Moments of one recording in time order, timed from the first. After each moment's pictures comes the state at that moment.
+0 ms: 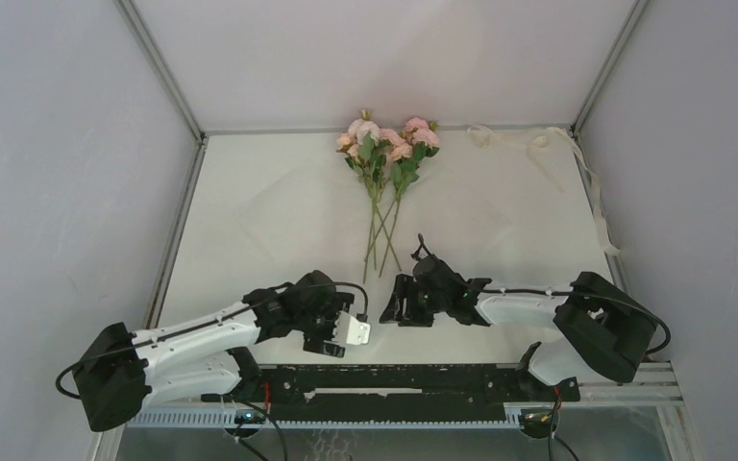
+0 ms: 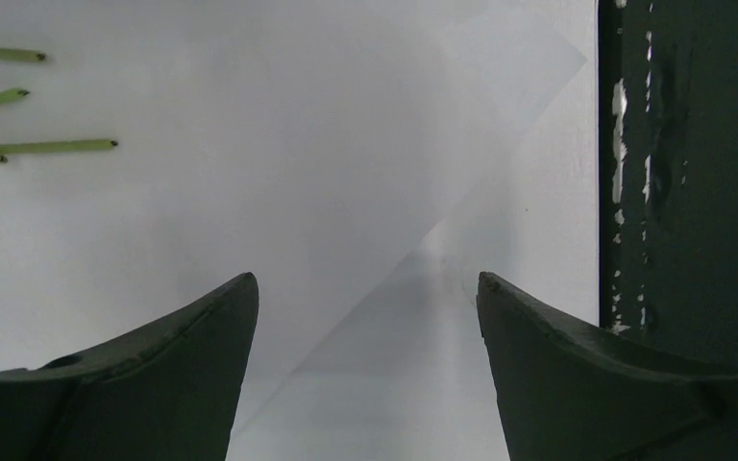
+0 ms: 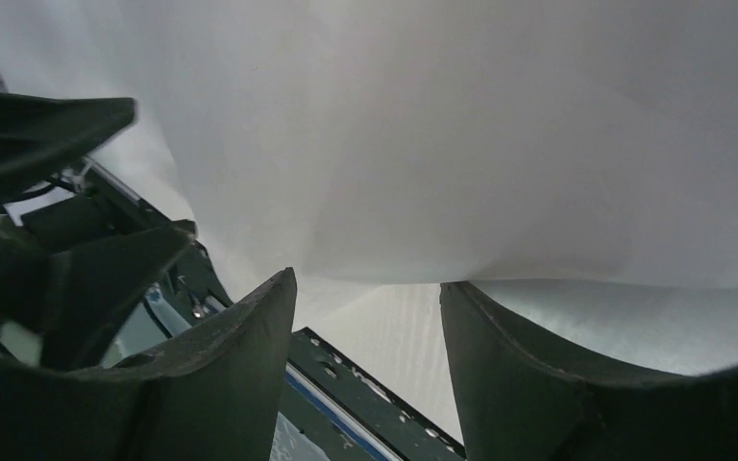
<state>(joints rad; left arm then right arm) -0.92 1.01 0.49 -0.49 0.22 0.80 0.89 1.41 0.53 0.01 -0.23 0.99</state>
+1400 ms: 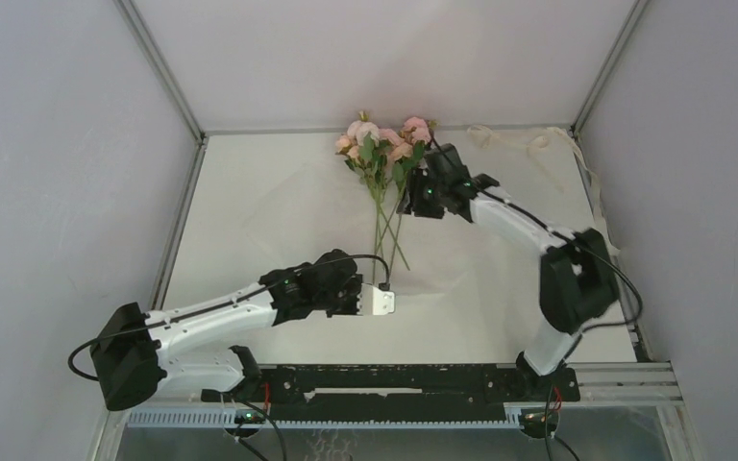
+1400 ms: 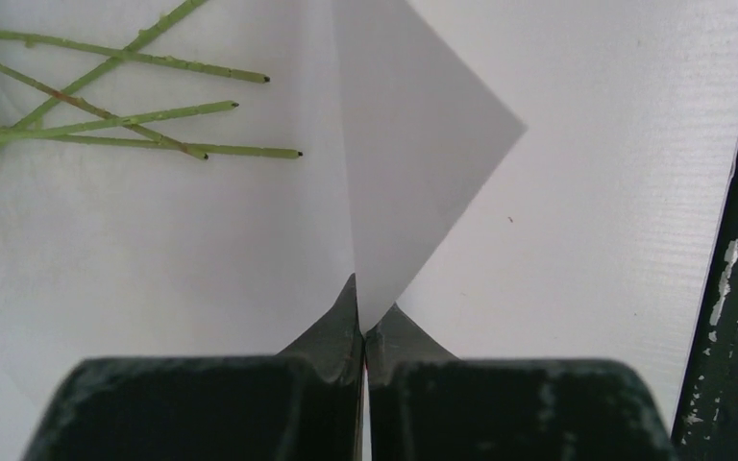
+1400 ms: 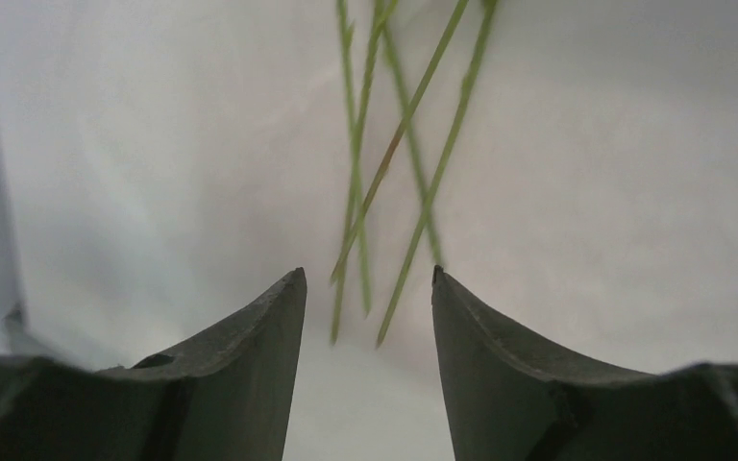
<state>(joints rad) -0.99 1.15 0.69 -0.41 0.07 0.70 0.50 1.61 1.24 -0.44 -0.15 0.59</state>
